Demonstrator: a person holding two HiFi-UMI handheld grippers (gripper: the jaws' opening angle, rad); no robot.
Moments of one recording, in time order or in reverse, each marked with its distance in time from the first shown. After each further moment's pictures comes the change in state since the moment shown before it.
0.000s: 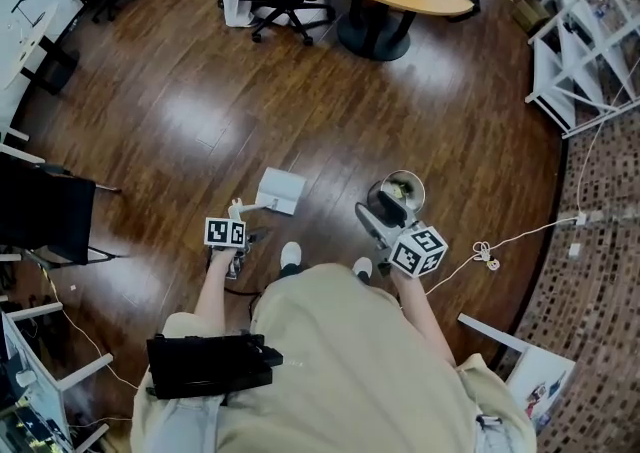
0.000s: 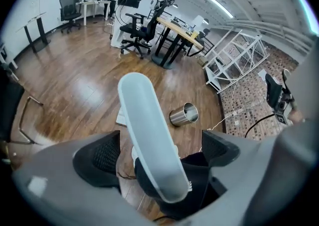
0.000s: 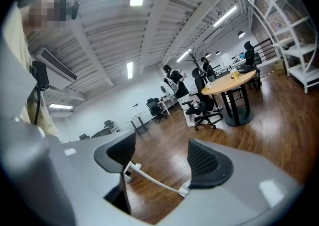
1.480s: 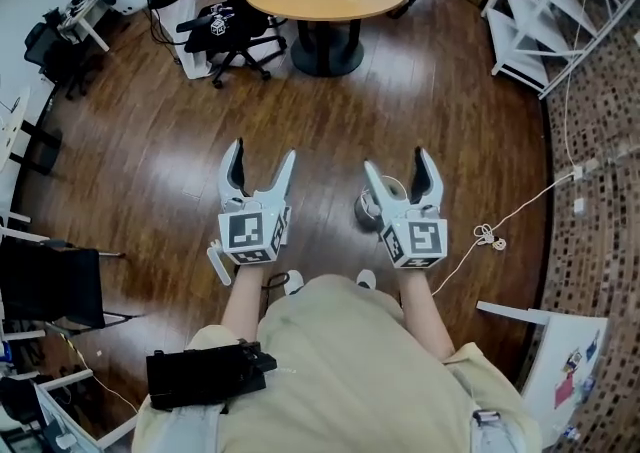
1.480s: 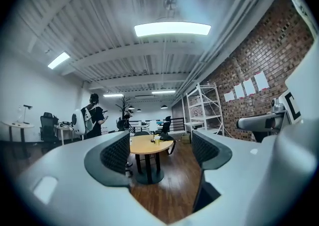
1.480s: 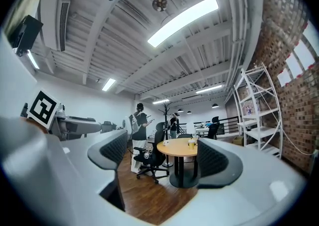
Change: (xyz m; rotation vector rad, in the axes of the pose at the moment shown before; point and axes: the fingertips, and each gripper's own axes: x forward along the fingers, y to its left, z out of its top) left arm -0.231 -0.368 0.278 0.639 -1.175 0.014; right arm -0.104 -0.033 0.198 -0.414 -0.480 -0.504
